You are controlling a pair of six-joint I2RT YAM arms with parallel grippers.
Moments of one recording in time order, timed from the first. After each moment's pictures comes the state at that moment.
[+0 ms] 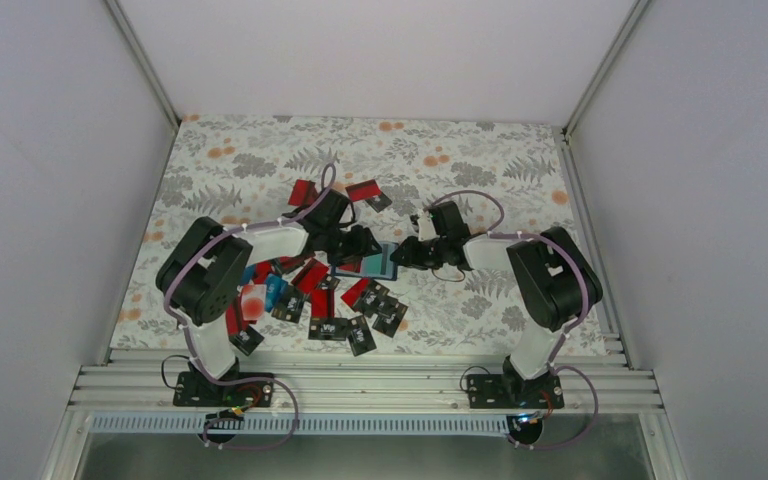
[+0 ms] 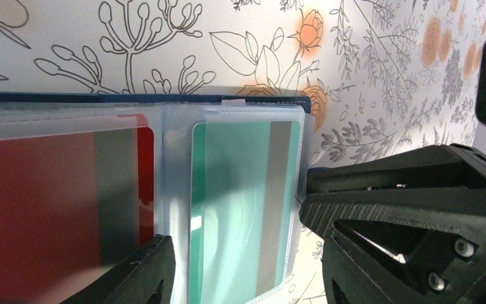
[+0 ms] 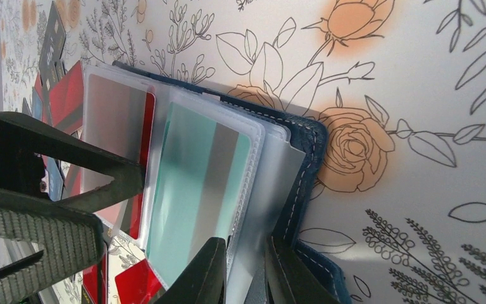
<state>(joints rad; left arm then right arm) -0.58 1.82 1.01 -0.17 0.47 -0.81 0.46 1.77 0.79 0.03 -0.55 0.55</state>
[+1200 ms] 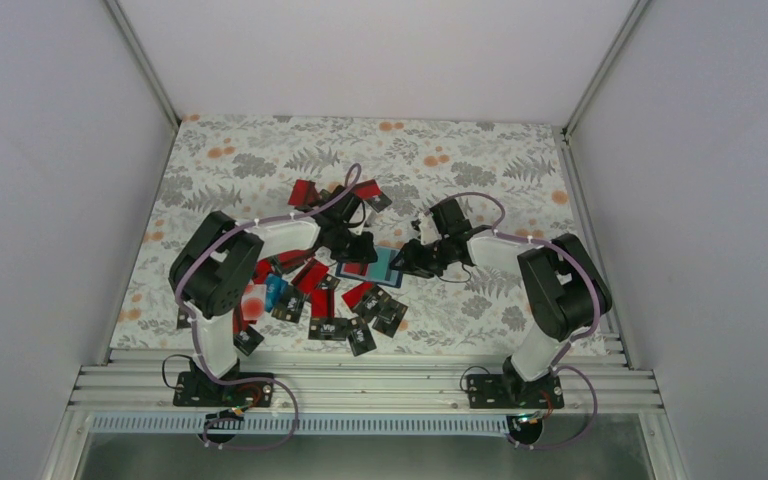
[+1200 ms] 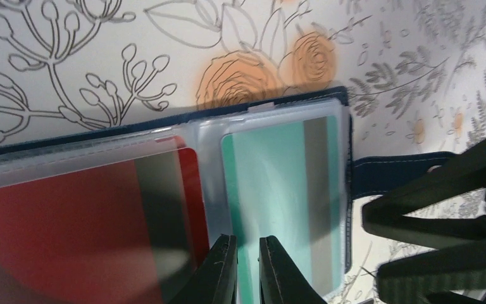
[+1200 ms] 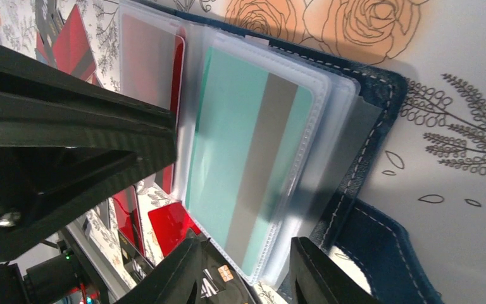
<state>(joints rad) -0.62 1.88 1.13 -0.34 0.44 -0.49 0.46 1.70 0.83 -0.23 -0.64 0.57</state>
